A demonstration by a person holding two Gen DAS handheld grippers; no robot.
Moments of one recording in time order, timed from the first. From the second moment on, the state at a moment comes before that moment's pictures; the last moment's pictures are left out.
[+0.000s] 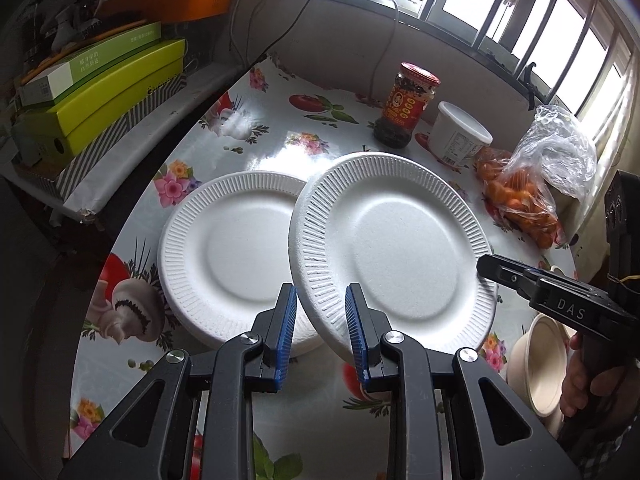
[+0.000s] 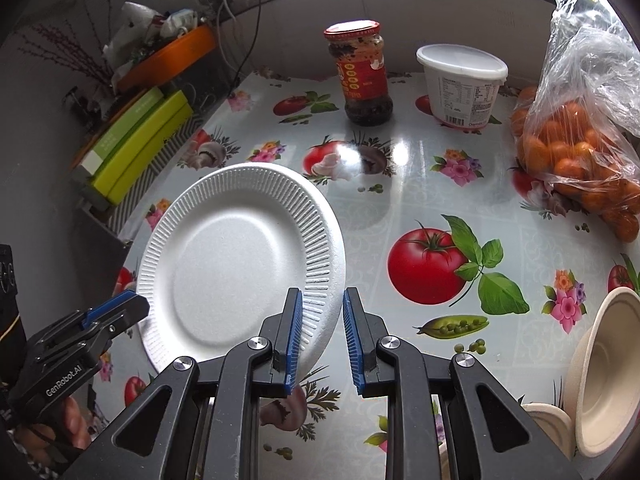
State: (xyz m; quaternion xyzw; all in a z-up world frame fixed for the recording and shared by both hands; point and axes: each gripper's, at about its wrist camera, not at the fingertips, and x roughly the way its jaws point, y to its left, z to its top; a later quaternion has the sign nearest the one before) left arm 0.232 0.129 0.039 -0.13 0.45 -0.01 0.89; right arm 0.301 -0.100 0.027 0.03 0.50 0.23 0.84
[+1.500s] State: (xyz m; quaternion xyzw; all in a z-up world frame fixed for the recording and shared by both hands) left arm 0.252 0.216 0.006 -0.13 0.47 0.07 0.87; right arm 0.328 0.005 -0.008 0.00 0.52 0.26 0.81
